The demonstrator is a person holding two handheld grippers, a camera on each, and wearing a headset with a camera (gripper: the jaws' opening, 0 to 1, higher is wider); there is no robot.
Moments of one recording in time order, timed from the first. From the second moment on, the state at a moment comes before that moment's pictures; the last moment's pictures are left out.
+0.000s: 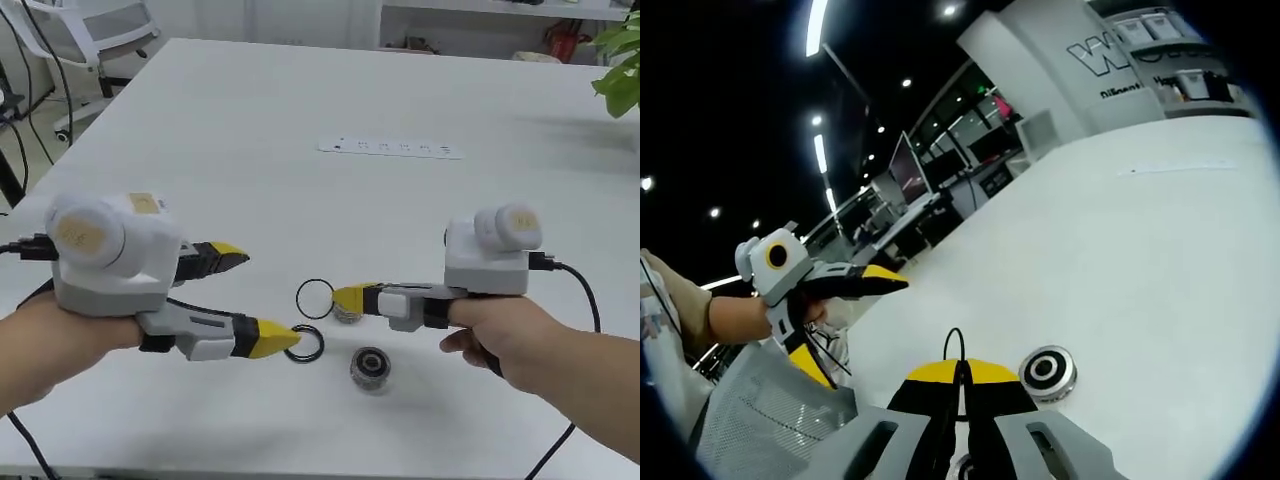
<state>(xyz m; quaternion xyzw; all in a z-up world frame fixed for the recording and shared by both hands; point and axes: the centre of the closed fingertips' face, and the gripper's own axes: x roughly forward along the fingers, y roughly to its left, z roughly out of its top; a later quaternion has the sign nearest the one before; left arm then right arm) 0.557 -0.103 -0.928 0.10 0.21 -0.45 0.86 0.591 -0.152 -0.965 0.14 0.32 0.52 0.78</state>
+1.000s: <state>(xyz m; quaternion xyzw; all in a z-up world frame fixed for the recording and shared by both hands) 0.537 -0.083 -0.930 0.09 0.21 -0.44 0.87 0.566 -0.140 -0.998 0.10 0.37 0.53 0.76</state>
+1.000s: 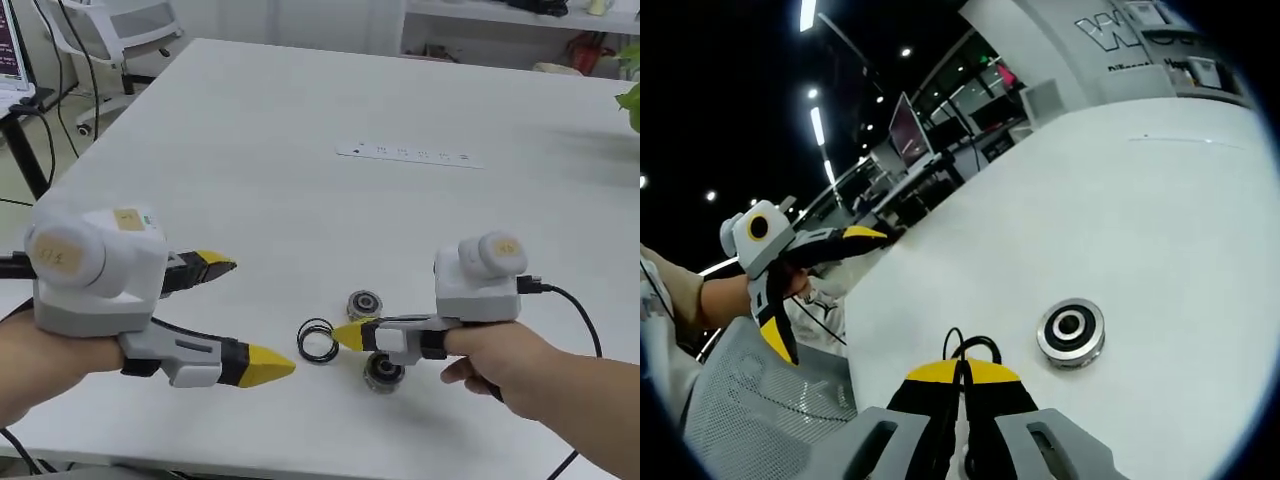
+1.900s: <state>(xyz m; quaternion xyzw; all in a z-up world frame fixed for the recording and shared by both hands) 0.530 -0.078 -0.933 0.09 0.22 -0.43 0.87 0.569 -0.143 -1.002 0.07 0.36 0.52 0.77</state>
